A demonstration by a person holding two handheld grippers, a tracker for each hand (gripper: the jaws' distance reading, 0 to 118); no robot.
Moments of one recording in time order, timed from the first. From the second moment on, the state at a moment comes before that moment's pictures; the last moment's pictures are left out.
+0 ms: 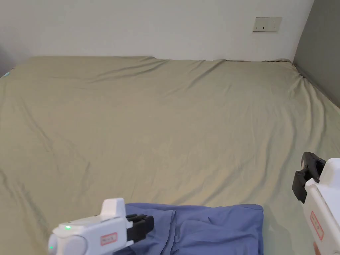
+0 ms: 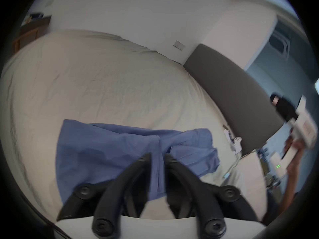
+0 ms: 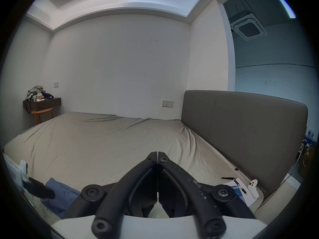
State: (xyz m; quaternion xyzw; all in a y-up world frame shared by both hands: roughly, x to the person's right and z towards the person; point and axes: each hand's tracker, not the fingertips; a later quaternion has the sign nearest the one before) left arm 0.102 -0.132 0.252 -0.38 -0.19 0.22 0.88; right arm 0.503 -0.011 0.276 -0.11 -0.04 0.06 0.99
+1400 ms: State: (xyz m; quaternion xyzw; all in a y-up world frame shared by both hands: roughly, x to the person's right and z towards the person) left arm -0.044 -0.148 0.251 -0.42 -0.05 0.26 0.87; right arm 0.470 -0.019 0.252 -0.13 -0.01 0.07 0.99
